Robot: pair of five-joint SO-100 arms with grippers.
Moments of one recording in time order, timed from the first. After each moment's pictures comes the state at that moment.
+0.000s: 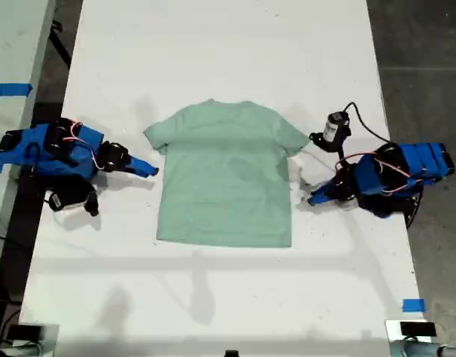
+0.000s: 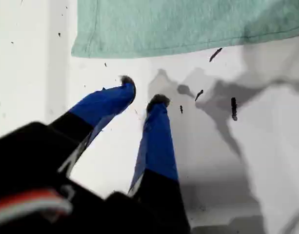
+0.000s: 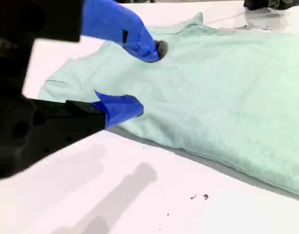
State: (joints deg) arm 0 -6.5 200.6 182.1 62.7 1.6; arm 1 -5.6 198.5 176.3 71.9 -46.2
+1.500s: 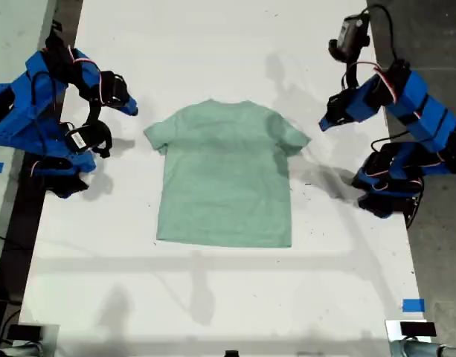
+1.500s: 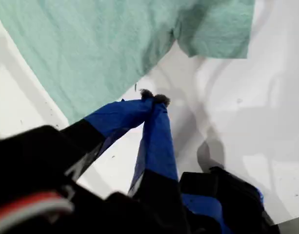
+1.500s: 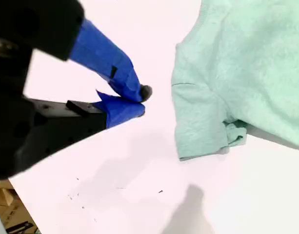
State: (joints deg) arm 0 -42.3 127.0 106.3 94.8 29.4; arm 1 36.8 129.3 101.1 93.9 -54.8
